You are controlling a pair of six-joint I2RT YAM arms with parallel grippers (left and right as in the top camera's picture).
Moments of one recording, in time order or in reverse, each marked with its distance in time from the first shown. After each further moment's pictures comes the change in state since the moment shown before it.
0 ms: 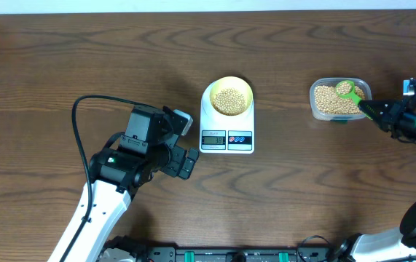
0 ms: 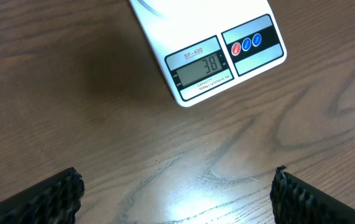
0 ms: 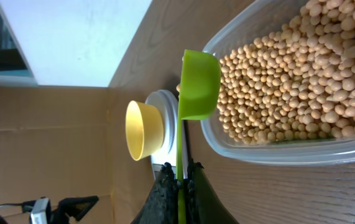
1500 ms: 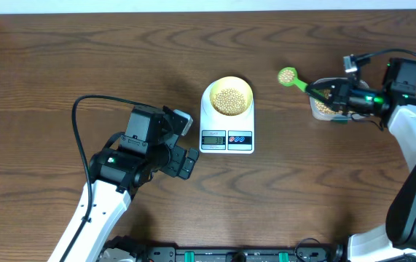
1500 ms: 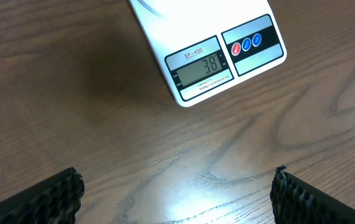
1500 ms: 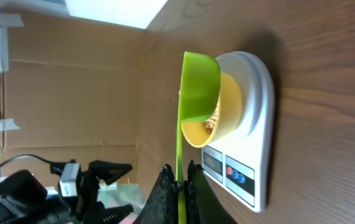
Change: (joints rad) left arm 0.000 0.000 0.000 0.000 0.000 0.000; right arm 0.387 0.000 -0.002 0.309 -0.080 0.315
